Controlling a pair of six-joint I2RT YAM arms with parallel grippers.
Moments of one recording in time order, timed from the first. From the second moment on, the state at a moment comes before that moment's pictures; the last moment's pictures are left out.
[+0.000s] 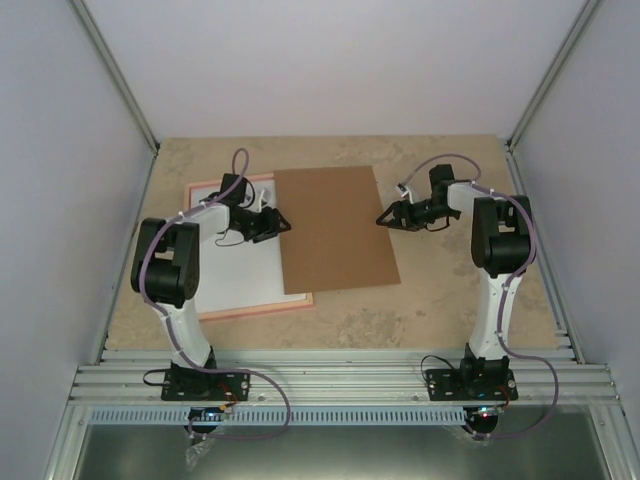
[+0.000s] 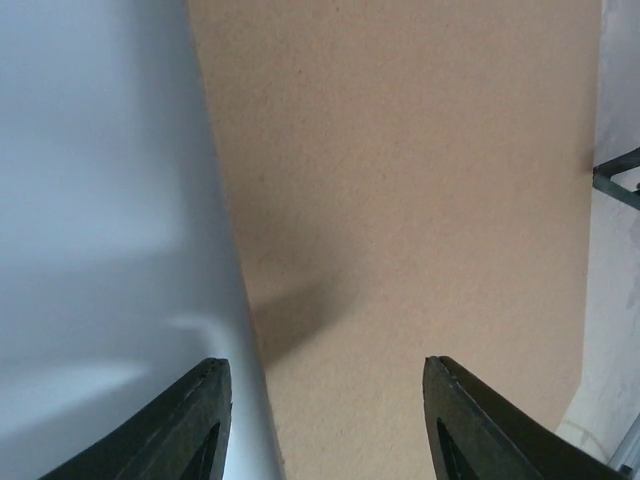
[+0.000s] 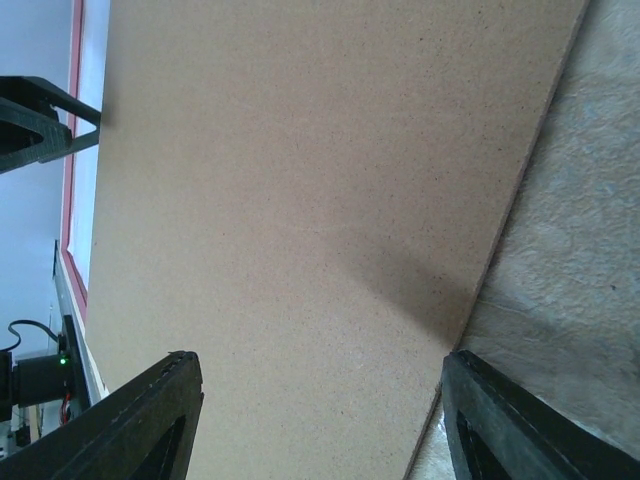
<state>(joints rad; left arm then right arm) -0.14 1.87 1.12 -0.36 0.62 -0.33 0.09 2.20 1.46 -0.63 -0.92 -0.11</state>
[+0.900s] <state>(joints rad) -0.24 1.79 1.22 -0.14 0.80 -0.56 0.09 2.21 1.47 -0.64 -0.93 -0.11</state>
